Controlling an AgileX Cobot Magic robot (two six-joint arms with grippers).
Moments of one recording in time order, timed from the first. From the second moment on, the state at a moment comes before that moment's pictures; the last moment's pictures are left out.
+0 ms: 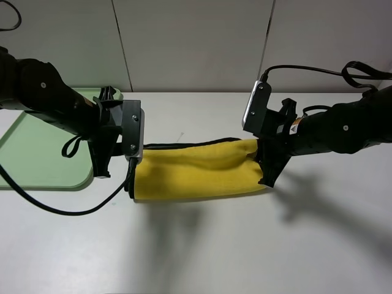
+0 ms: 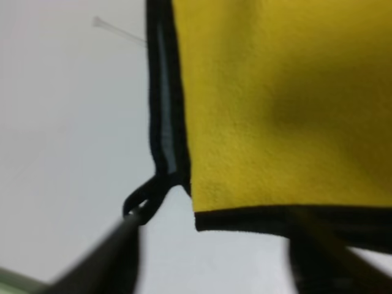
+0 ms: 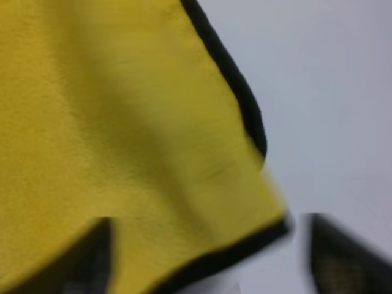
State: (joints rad) left arm -0.47 1.68 -0.81 -0.20 0.09 1.36; right arm 0.48 1.70 -0.65 0.11 -0.16 -0.98
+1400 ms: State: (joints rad) left arm -0.47 1.68 -0.81 -0.20 0.07 1.30; right arm 0.48 1.68 -0.65 0.26 -0.22 -0.91
